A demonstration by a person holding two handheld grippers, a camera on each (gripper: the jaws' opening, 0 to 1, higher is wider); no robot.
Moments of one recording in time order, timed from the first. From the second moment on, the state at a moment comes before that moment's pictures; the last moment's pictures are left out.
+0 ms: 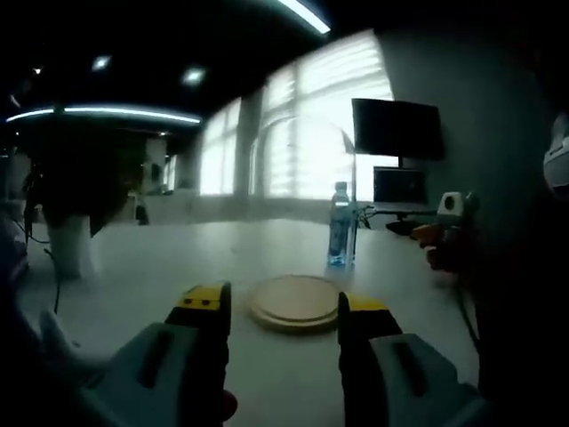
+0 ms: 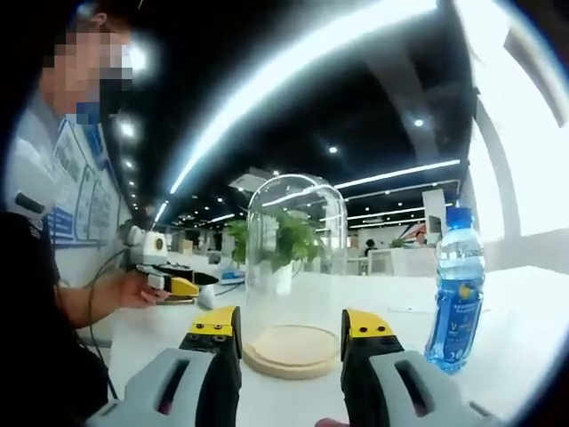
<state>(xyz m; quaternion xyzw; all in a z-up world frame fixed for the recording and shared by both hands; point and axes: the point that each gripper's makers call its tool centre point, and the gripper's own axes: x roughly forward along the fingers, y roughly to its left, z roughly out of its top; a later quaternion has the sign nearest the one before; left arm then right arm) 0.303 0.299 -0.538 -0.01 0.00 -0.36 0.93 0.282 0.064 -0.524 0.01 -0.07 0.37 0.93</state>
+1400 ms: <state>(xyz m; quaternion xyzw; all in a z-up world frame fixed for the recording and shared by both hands) 0.306 0.274 -0.531 -0.01 0.00 -0.37 0.93 0.276 0.066 -0.512 0.02 -0.06 0.40 0.91</state>
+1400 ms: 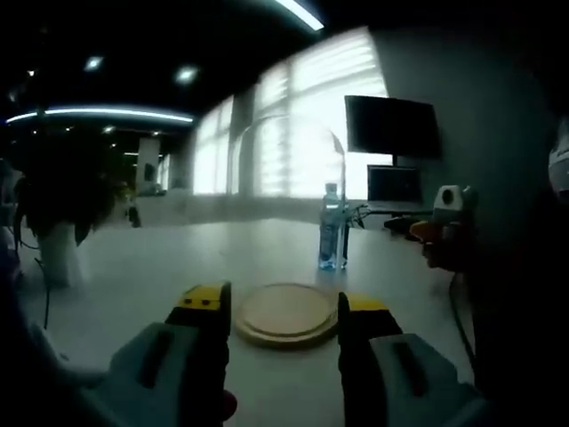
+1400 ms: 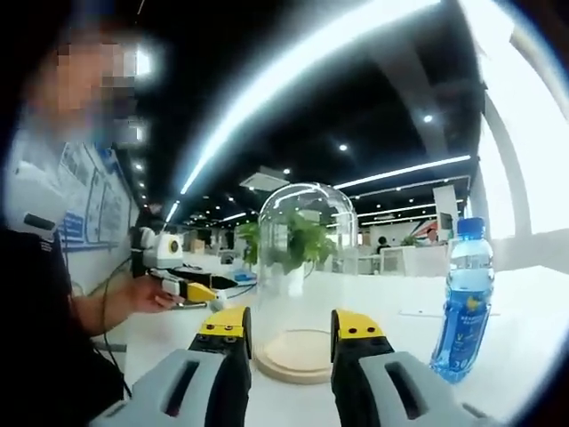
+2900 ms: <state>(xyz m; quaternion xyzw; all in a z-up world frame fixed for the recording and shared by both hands) 0.319 0.271 -0.517 -0.01 0.00 -0.40 0.92 0.295 0.078 -0.501 0.01 -0.05 0.44 0.90</state>
